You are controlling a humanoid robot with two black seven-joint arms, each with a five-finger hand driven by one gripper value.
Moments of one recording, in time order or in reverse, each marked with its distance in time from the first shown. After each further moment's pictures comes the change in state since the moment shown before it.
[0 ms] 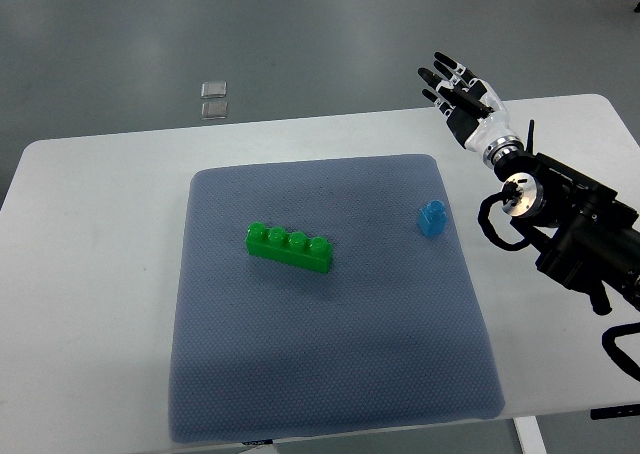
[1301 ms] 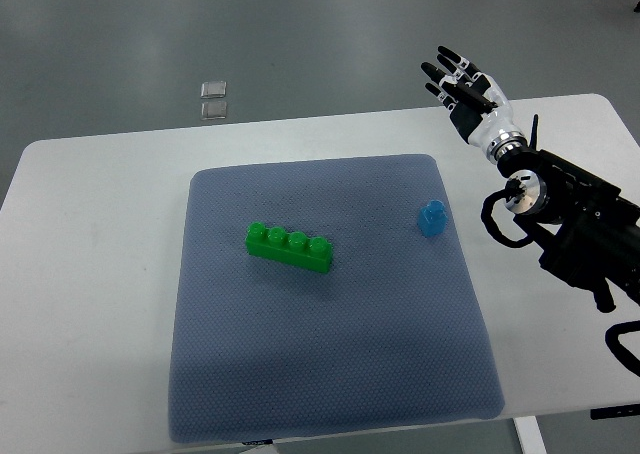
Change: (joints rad) left arm 0.009 0.000 0.000 0.004 0.000 0.000 0.000; right arm 0.010 -0.020 -0.006 0.015 -0.055 0.008 0.038
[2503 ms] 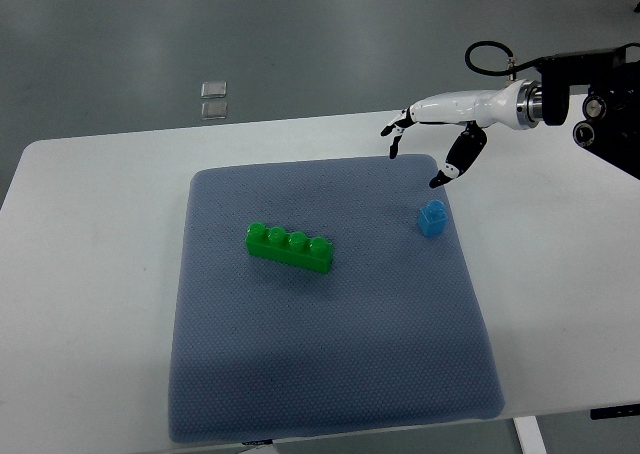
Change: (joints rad) left arm 0.000 0.000 0.000 0.000 0.000 0.000 0.000; right arm 0.264 -0.400 -0.329 0.489 -1.583 0.224 0.015
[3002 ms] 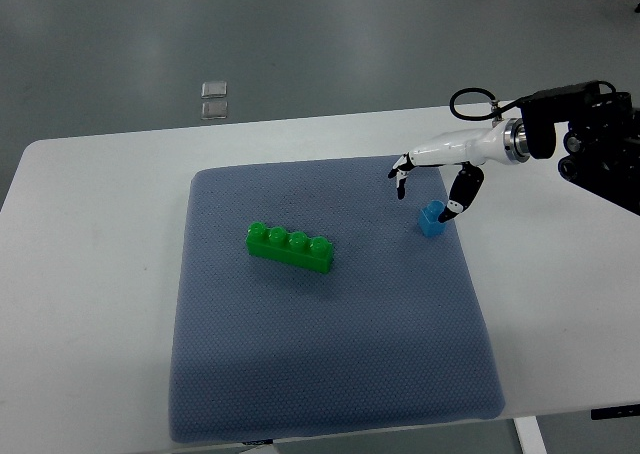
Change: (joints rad) left arm 0.000 0.000 0.000 0.000 0.000 0.000 0.000; right arm -0.025 0.027 -0.101 -0.024 -0.056 -0.046 -0.026
